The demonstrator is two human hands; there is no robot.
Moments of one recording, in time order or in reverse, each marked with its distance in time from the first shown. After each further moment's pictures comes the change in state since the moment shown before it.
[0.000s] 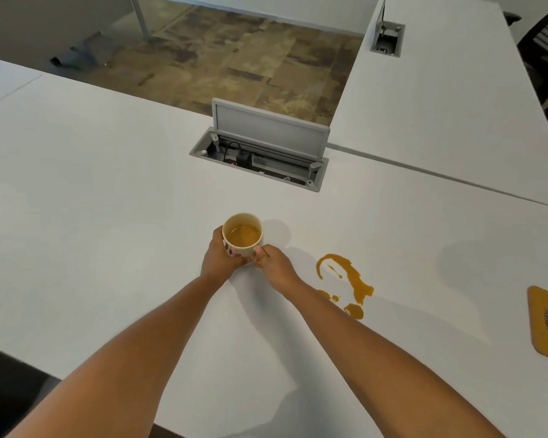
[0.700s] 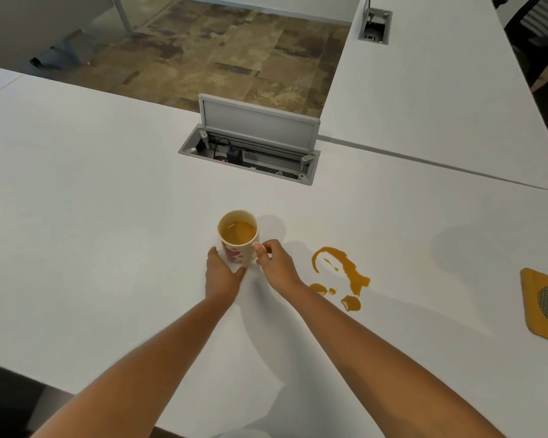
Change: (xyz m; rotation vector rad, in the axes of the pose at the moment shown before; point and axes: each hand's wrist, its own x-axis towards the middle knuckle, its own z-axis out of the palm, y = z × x) left_hand -0.031 -0.007 0.024 0.127 0.112 -0.253; right_hand -0.002 0.014 0.002 0.026 0.129 0.007
